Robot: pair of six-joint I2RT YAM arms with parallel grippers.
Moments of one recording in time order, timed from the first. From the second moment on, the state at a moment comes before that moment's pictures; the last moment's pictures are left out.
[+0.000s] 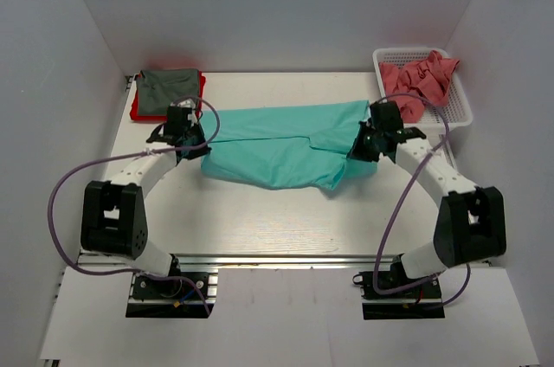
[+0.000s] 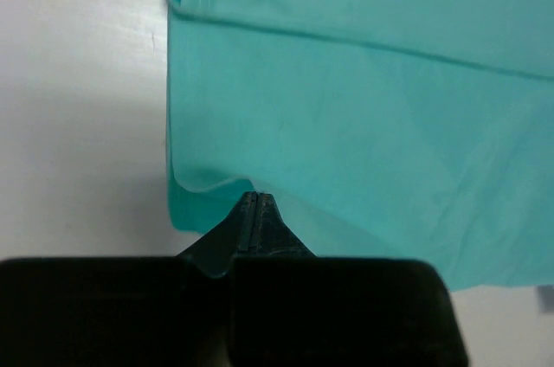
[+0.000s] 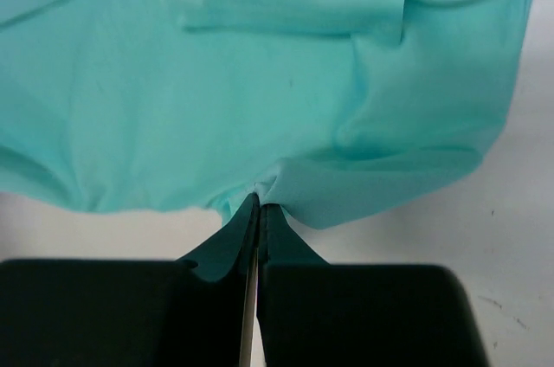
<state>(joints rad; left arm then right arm) -0.14 1.51 0.95 -0.29 0.03 -0.43 0.26 1.44 1.01 -0.51 -0.12 0.51</state>
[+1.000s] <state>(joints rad) -0.08 2.09 1.54 -0.45 -0.05 -0.43 0.13 2.16 1.89 -0.64 -0.13 0.38</state>
